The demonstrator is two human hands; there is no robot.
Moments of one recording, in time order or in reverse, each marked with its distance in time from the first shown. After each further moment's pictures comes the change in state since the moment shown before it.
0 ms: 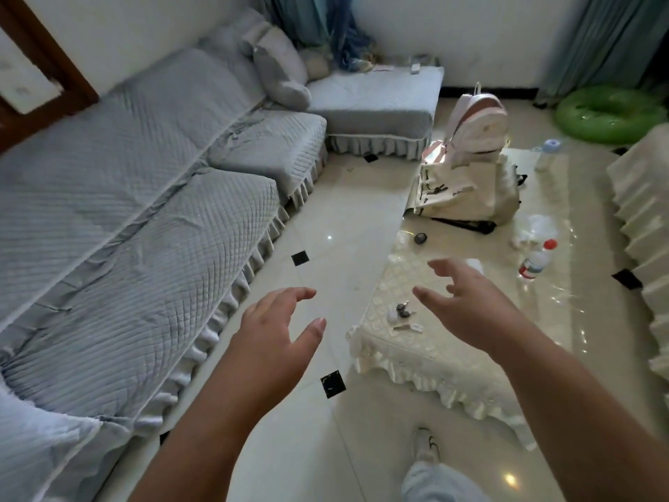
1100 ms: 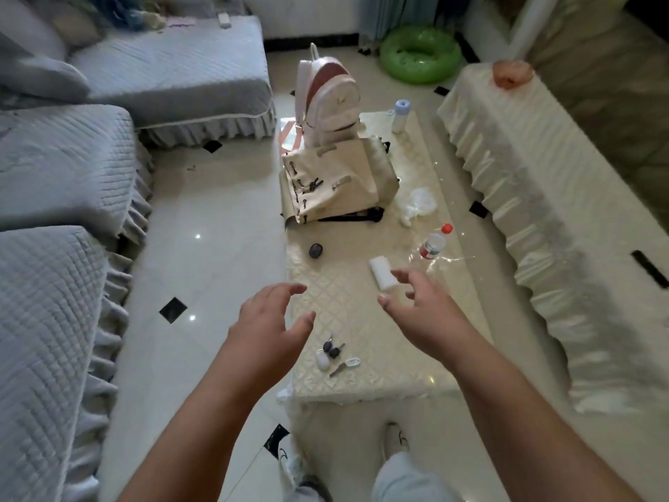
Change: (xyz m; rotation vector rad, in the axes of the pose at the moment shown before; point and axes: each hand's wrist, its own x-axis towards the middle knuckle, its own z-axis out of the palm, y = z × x) left_hand 0.382 0.038 0.127 0.033 -0.464 0.273; right_hand 0.239 0.054 -0.018 0.111 0.245 0.440
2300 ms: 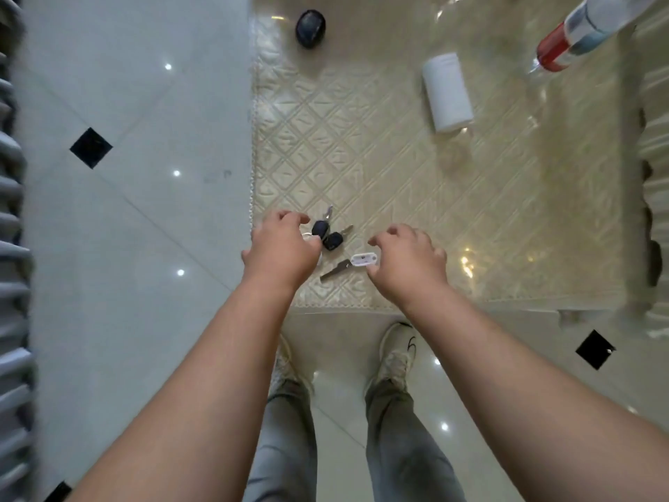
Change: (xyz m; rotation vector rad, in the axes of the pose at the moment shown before) left_hand 0.178 -0.246 0.378 0.095 -0.147 -0.427; right_hand 0.182 0.299 0.312 -0.671 -0.242 0.028
